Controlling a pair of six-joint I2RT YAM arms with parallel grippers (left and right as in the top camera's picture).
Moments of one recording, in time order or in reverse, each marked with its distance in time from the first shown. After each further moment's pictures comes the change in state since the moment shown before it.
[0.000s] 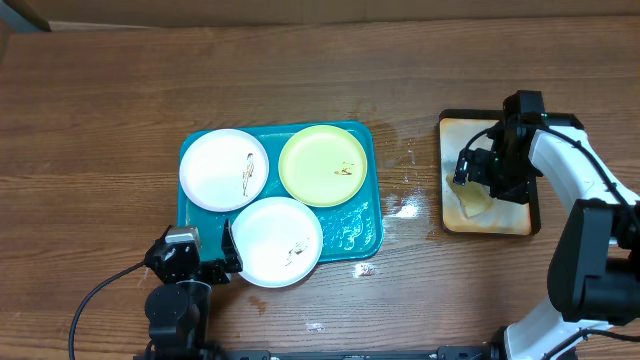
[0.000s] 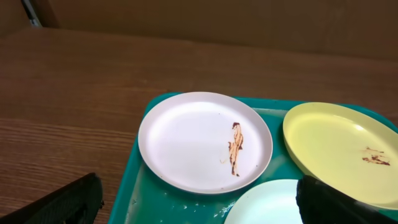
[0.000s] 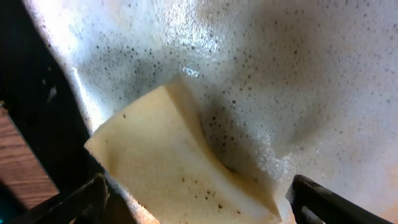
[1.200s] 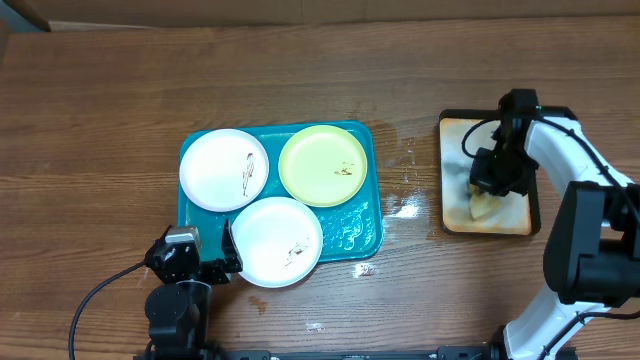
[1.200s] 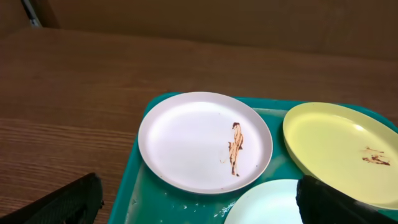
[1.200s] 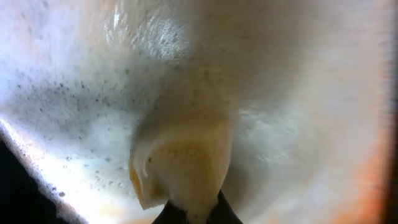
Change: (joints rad) left arm 0.000 0.000 0.000 0.000 0.000 0.000; right arm 0.000 0.086 0.084 -0.076 0.128 0.084
